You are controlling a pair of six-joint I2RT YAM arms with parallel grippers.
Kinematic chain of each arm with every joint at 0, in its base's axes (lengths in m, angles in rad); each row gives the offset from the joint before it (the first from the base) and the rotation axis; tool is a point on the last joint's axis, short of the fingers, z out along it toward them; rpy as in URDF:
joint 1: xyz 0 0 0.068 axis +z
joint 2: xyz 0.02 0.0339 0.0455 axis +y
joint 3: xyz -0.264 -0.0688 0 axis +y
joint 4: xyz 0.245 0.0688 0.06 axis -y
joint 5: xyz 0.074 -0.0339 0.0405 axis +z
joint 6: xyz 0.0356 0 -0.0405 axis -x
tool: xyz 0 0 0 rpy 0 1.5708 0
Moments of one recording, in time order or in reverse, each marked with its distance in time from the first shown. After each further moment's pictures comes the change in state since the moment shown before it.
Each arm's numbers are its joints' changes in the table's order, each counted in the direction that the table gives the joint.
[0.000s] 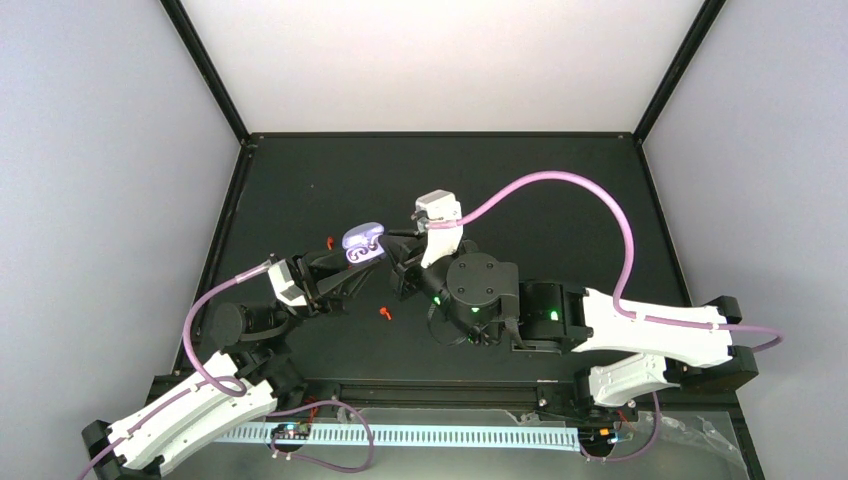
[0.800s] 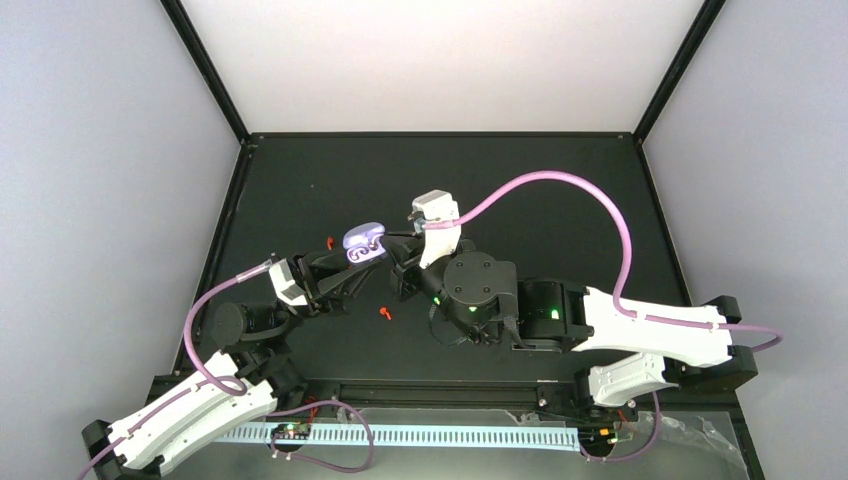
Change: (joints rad) left arm 0.000 0.002 0.001 -0.001 0.002 0.005; right arm 0.000 0.010 -0.027 -0.043 0.003 0.011
